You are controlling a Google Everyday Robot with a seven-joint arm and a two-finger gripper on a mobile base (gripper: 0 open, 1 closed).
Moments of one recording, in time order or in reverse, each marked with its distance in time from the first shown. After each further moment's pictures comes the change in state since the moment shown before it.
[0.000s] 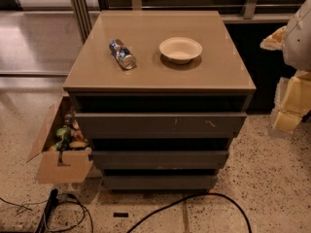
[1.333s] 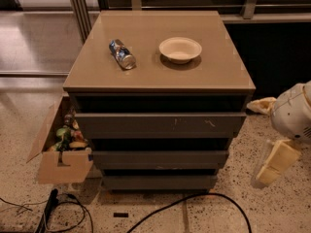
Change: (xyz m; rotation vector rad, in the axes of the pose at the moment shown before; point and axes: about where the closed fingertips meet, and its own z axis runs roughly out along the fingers) arm 0.024 0.059 0.109 -0.172 -0.256 0.105
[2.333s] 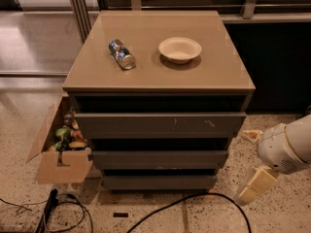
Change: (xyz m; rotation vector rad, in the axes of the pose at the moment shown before) arm 0.048 0.009 0.088 -0.034 -0.116 0.125
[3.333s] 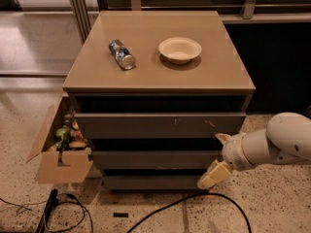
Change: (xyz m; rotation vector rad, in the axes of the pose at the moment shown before) arm 0.000 -0.061 0.118 0.094 -0.101 0.098
